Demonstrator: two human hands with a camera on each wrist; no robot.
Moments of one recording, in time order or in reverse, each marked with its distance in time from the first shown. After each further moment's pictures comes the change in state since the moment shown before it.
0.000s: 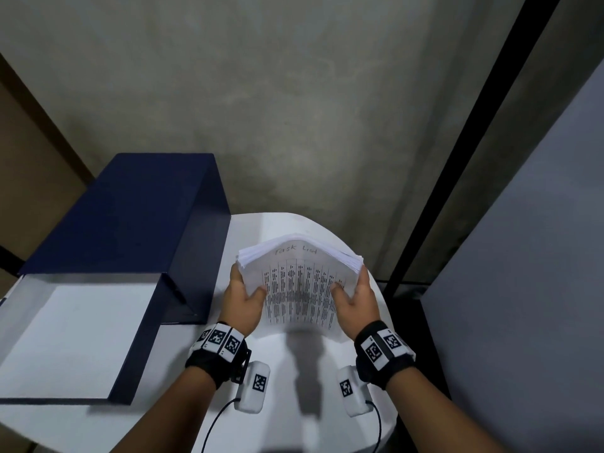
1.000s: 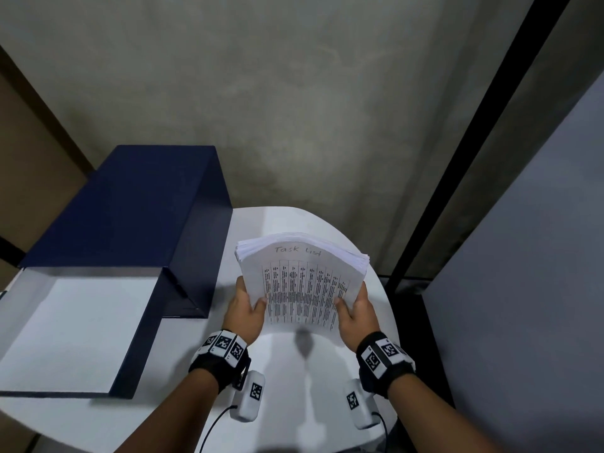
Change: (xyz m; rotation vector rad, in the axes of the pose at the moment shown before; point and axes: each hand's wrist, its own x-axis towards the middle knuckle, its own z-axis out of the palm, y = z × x) left_hand -0.002 -0.045 0.006 0.137 -0.063 -0.042; right_hand -0.013 0.039 0.004 -0.152 -0.087 0.133
